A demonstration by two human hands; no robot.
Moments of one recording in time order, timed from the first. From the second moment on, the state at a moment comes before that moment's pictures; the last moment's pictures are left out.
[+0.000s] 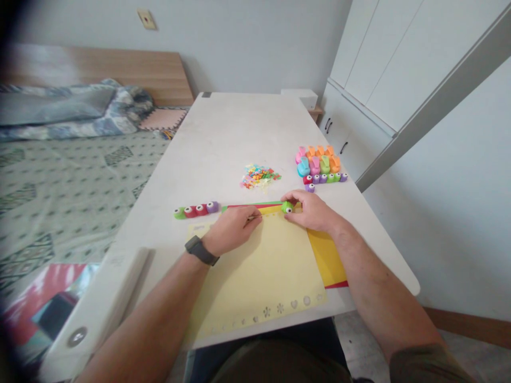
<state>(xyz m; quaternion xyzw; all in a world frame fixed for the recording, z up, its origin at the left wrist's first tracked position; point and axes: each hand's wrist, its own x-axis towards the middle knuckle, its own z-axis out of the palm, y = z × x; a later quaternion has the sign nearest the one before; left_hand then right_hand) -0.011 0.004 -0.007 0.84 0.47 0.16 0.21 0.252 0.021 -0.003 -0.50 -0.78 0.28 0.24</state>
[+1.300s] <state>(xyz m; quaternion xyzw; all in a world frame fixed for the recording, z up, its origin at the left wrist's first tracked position) -0.011 0.005 -0.007 0.85 0.46 0.18 0.19 0.249 0.014 0.002 -0.50 -0.80 0.30 0.16</state>
